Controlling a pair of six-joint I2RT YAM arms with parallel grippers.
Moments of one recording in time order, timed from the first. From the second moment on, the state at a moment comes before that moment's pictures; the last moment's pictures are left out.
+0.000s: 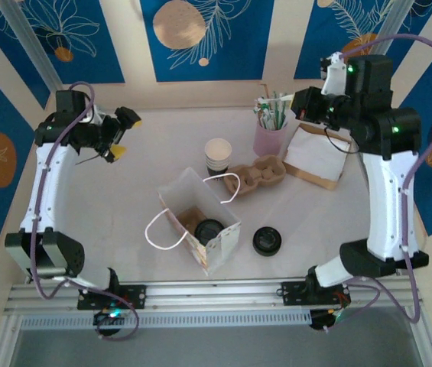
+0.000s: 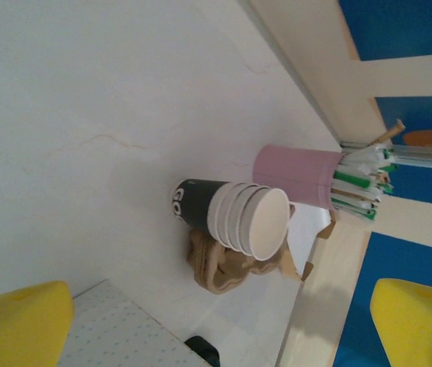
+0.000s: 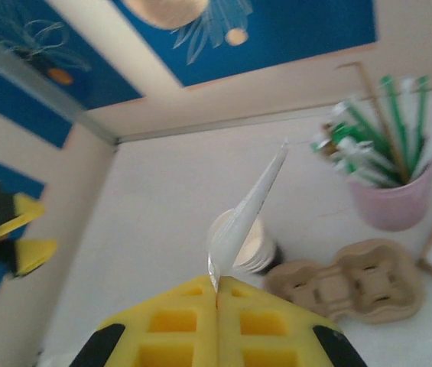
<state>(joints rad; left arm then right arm) 0.02 1.48 1.63 -1.01 0.57 -0.80 0.20 1.46 2.23 -1.30 -0.34 0.41</state>
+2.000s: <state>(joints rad) -0.14 1.18 1.42 -0.93 0.62 -0.75 1.02 1.75 2.19 -1.48 -0.26 0.48</state>
